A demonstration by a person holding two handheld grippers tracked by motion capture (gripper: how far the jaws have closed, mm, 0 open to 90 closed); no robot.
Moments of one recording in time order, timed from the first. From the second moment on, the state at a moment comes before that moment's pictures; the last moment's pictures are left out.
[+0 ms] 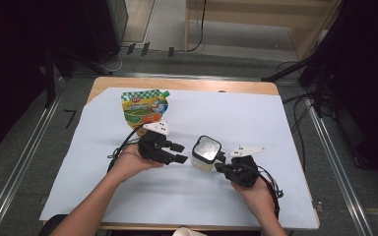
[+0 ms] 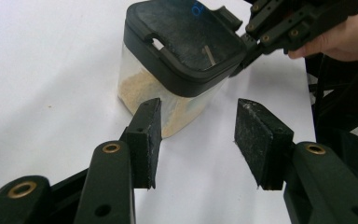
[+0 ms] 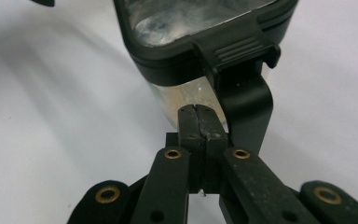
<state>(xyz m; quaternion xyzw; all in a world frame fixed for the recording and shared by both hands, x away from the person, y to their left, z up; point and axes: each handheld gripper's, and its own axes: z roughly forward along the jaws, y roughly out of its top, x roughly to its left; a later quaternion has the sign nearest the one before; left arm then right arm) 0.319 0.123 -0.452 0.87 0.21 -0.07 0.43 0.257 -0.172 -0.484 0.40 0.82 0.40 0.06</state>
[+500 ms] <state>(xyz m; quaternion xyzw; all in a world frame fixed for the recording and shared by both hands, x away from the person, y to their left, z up) 0.325 0.111 -0.457 0.87 0.21 -0.07 0.44 0.284 -0.193 -0.485 0.42 0.81 0.40 0.08</state>
